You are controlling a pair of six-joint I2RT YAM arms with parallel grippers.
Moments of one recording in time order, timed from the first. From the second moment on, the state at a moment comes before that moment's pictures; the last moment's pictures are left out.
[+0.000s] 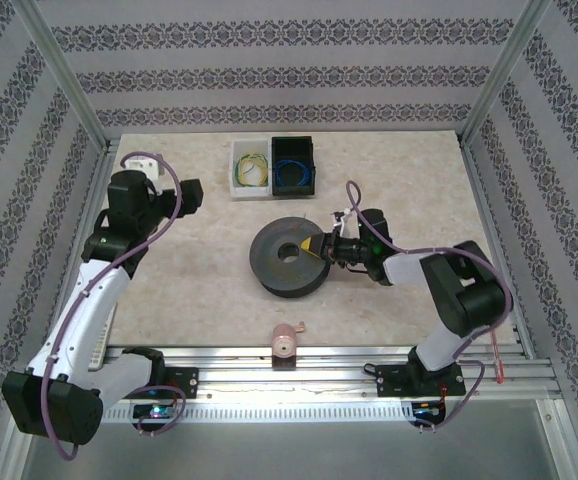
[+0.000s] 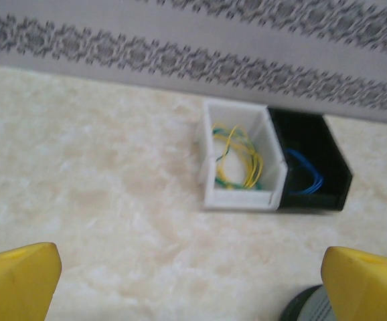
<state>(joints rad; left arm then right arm) -0.11 1.05 1.00 -0.40 -0.01 -0.25 0.35 1.69 0.59 0.59 -0.83 0.99</state>
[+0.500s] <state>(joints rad) -0.10 1.02 0.94 -0.43 -0.05 -0.24 0.21 1.66 0.65 0.41 -0.76 0.81</state>
